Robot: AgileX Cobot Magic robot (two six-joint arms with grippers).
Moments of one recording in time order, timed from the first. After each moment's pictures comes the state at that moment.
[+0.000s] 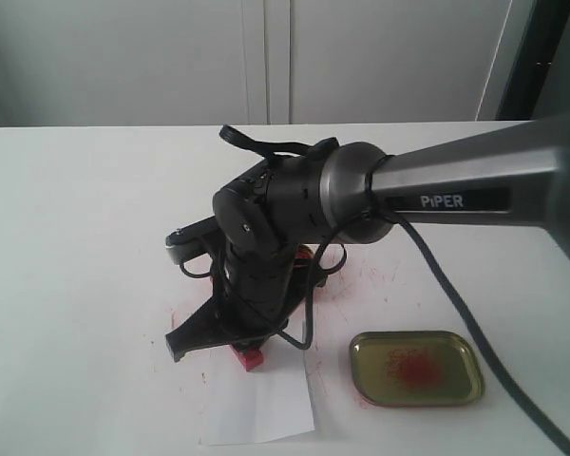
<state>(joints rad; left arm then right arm) 0.03 0.00 0.03 -0.07 0.39 0.13 0.86 2.07 -1.36 -0.03 0.77 0.28</state>
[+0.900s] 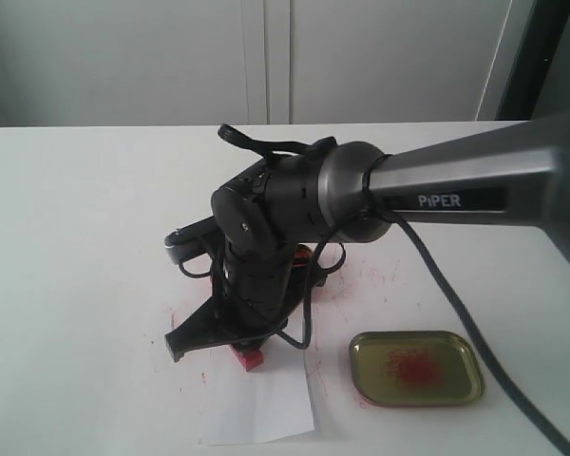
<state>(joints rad) 0.03 0.00 0.03 -0.07 0.39 0.13 0.86 2.06 -1.37 -0.03 0.78 0.27</state>
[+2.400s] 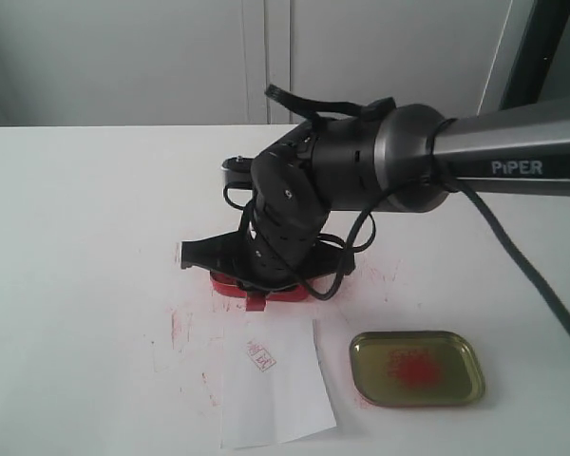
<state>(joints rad) 0.03 0.00 0.03 -0.07 0.39 0.13 0.78 1.93 -1.33 -0.11 0.65 0.77</state>
